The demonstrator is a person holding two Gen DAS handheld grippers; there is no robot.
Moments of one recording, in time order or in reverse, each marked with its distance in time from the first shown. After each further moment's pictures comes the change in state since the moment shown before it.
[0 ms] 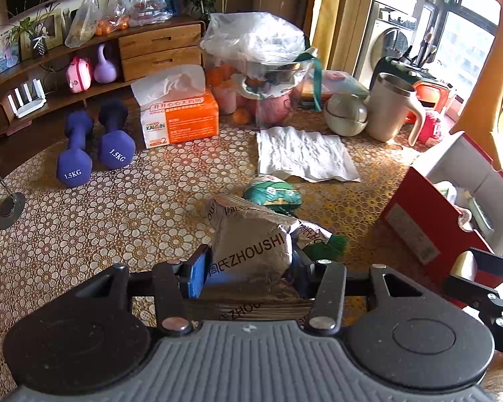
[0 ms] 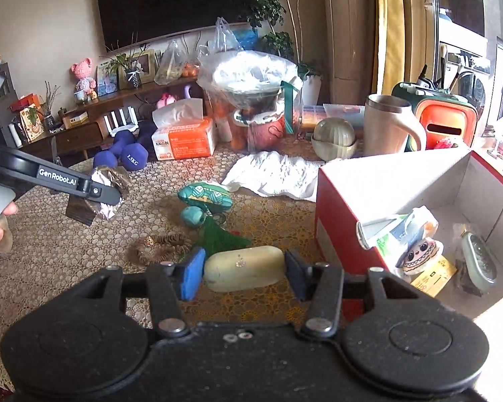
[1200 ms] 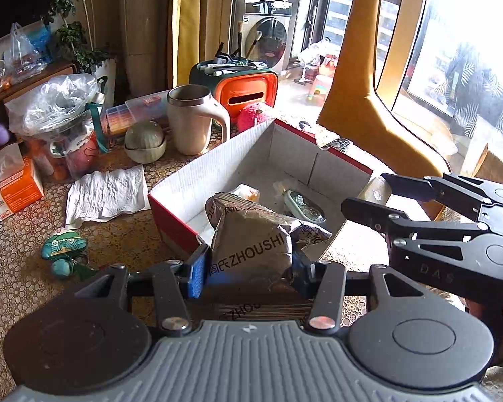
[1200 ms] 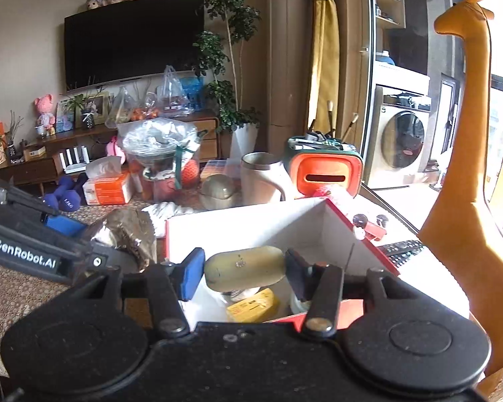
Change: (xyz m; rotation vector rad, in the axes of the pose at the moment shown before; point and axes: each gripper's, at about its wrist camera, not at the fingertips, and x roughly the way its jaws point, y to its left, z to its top) left arm -0.036 -0.244 0.006 0.257 -0.023 -0.250; right arm -0.109 -0.138 0.011 -0.002 -0.151 -0.180
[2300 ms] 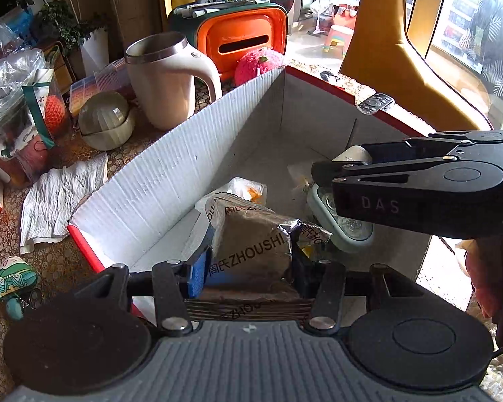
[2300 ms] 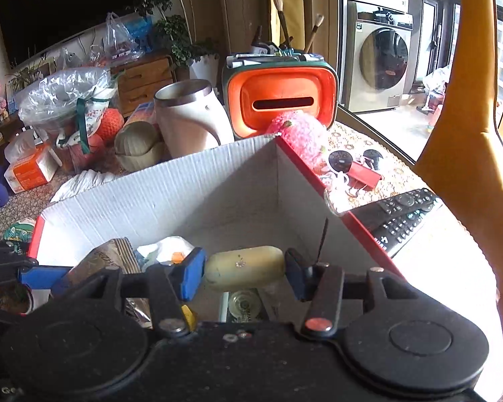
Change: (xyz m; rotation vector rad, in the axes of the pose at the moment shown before) left arm 0.163 -0.020 0.033 0.050 0.174 0.087; right arm 0.160 -0.082 0.000 0.132 0.270 -0.046
